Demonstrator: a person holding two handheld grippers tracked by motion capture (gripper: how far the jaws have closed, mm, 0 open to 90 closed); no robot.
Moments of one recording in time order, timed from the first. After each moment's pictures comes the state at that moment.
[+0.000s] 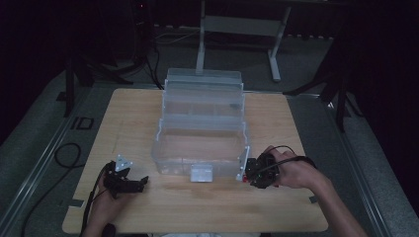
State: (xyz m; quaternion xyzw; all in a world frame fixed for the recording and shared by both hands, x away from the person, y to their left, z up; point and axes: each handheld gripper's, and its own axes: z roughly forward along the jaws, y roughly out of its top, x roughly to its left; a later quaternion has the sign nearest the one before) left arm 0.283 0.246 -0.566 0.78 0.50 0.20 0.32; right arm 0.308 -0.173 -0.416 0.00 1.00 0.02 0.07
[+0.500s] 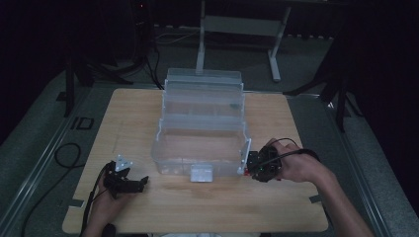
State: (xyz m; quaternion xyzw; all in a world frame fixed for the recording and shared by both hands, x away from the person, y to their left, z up) left arm 0.283 0.246 -0.566 0.78 0.50 0.20 0.32; right arm 0.314 -0.172 -0.394 0.00 1.00 0.02 0.08
